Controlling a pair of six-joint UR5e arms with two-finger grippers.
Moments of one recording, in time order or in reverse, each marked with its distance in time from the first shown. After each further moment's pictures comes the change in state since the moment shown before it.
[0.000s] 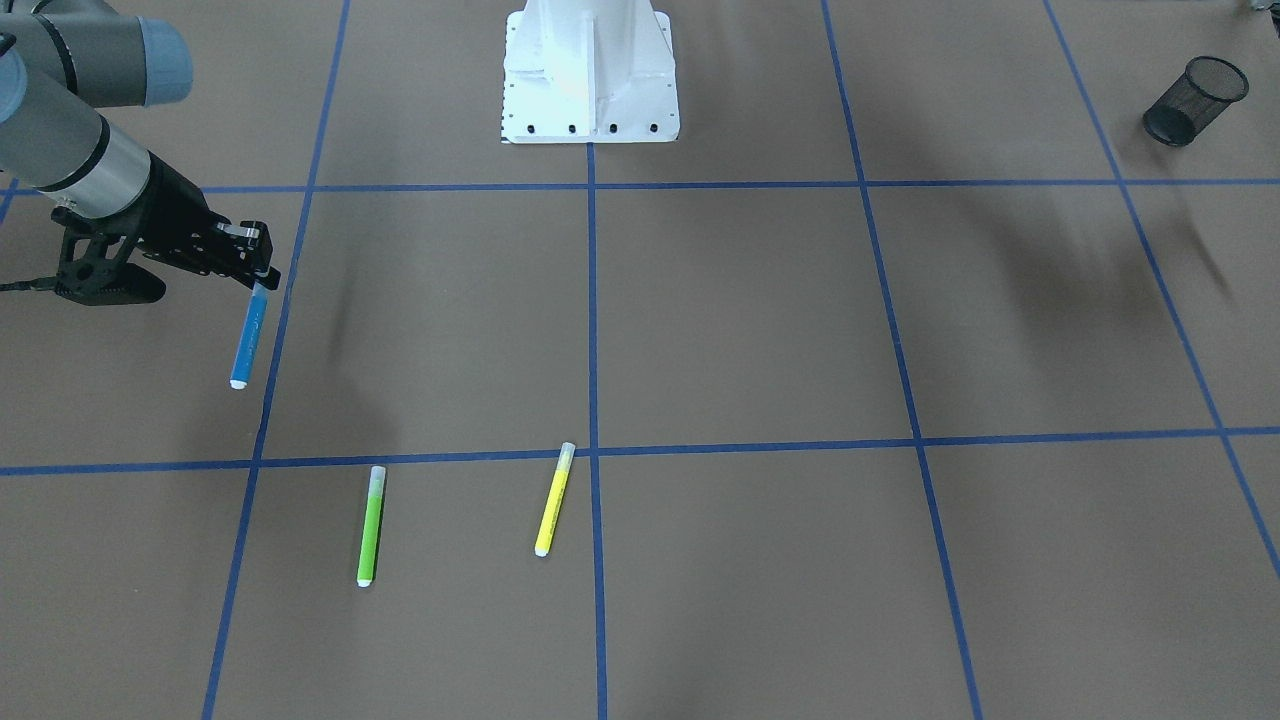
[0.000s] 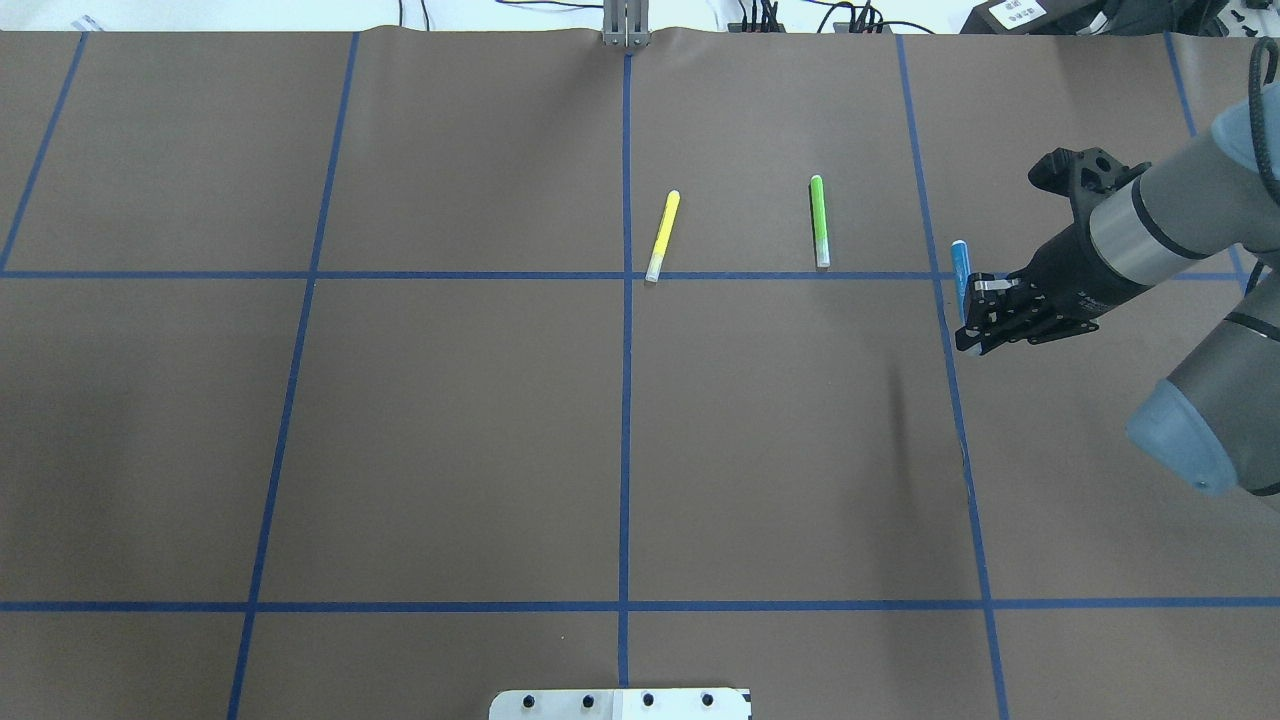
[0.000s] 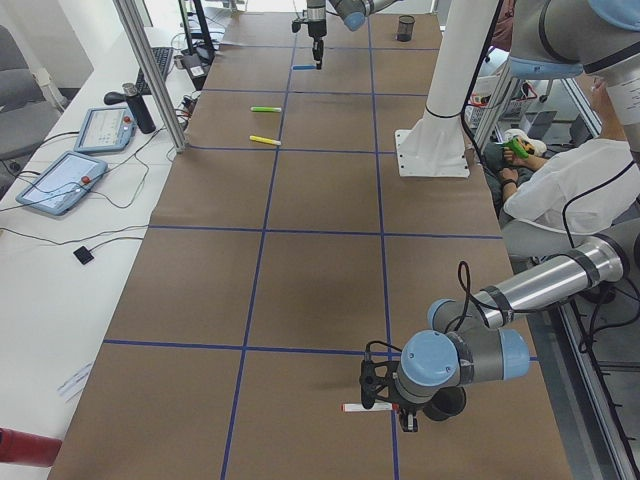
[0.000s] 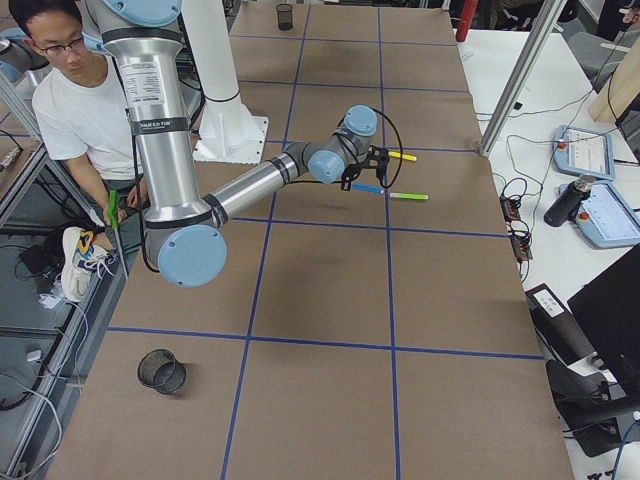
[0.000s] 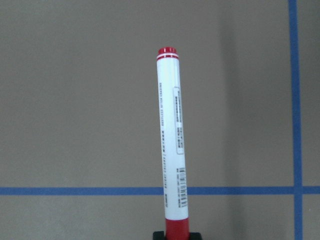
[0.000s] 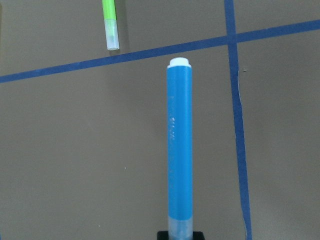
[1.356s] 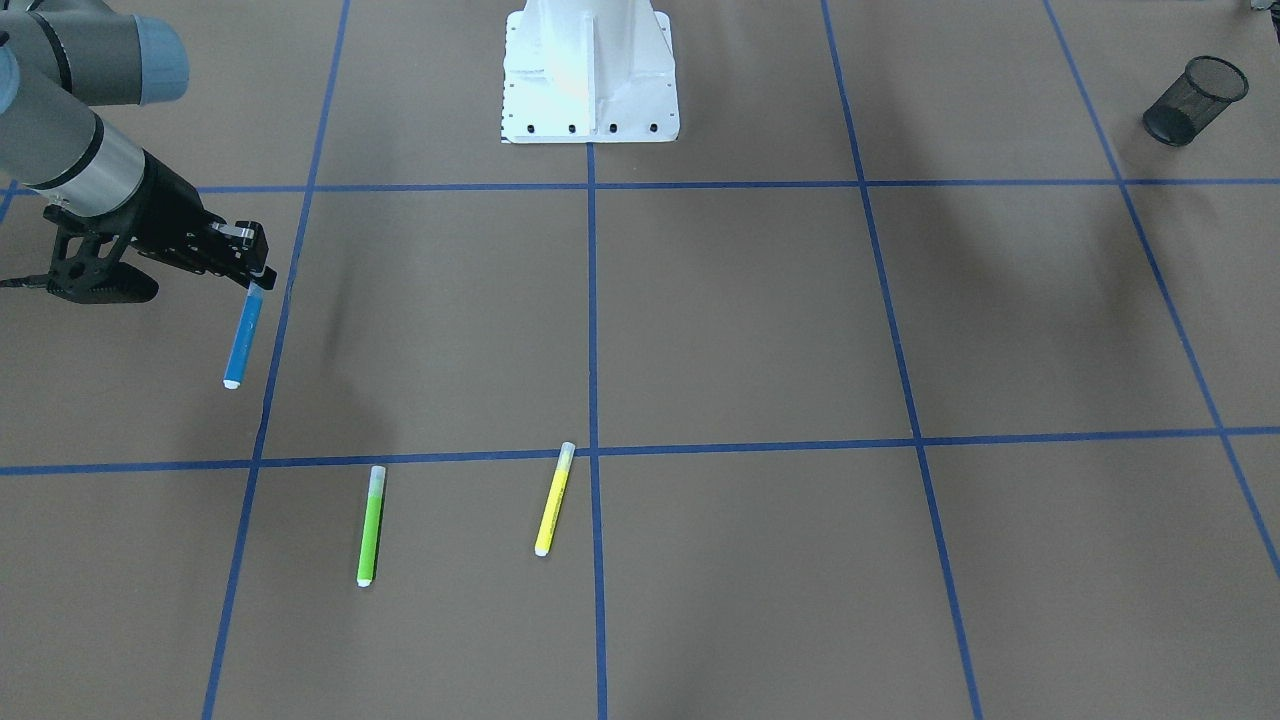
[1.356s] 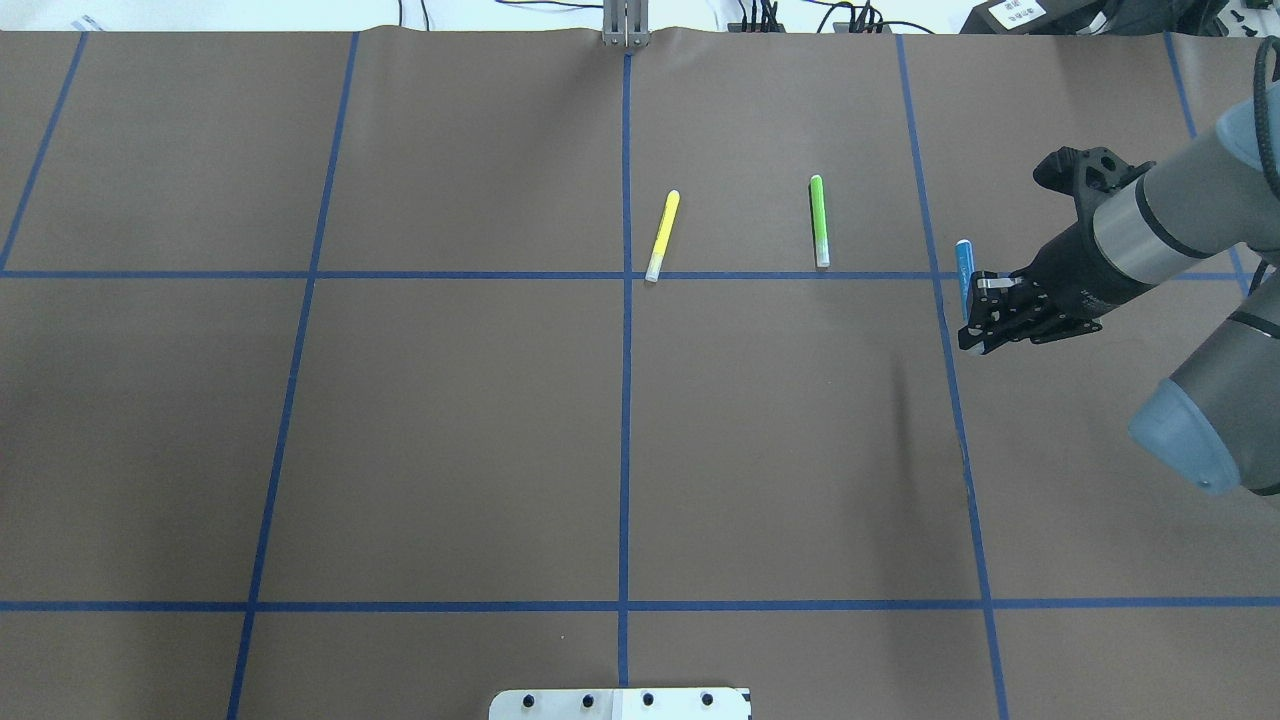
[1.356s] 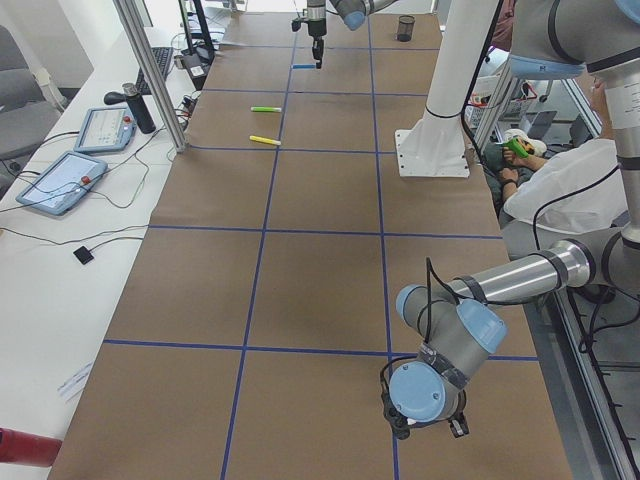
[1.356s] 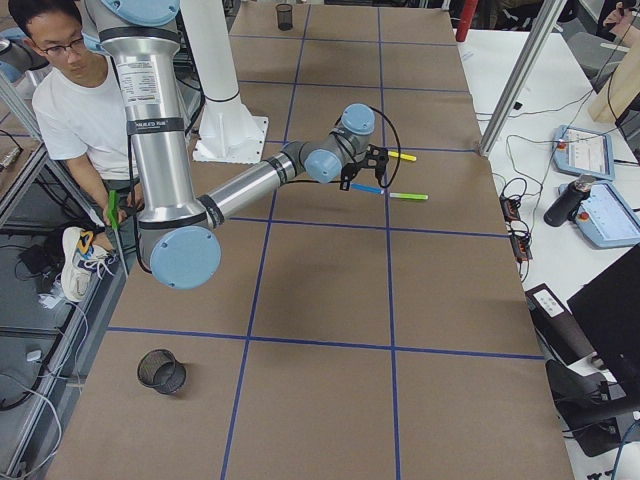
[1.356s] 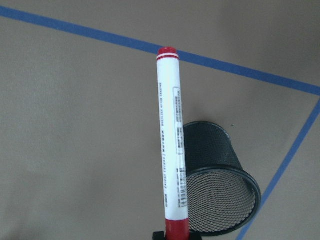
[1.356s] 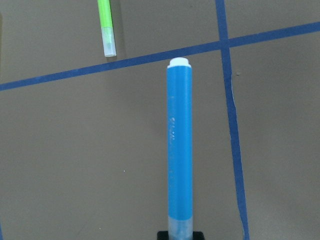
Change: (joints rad) left arm -0.147 -0.138 -0.056 0.953 0.081 0.262; right arm 0.001 -0.003 0.001 -0.003 0.000 0.015
